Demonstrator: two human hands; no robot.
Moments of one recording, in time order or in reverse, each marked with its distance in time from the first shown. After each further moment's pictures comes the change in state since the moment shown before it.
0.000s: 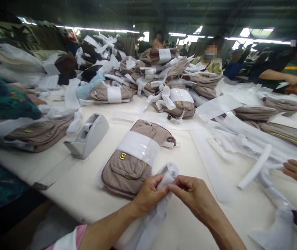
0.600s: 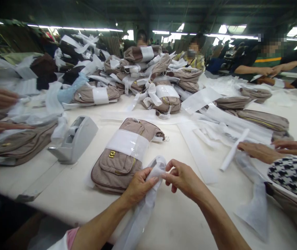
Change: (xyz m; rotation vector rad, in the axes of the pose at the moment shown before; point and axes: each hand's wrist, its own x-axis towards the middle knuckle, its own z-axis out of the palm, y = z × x) left_hand 0.000 0.000 -0.006 -0.104 -0.113 -0.046; right_hand 0.005 0.017 -0.003 0.359 -0.071 0.097
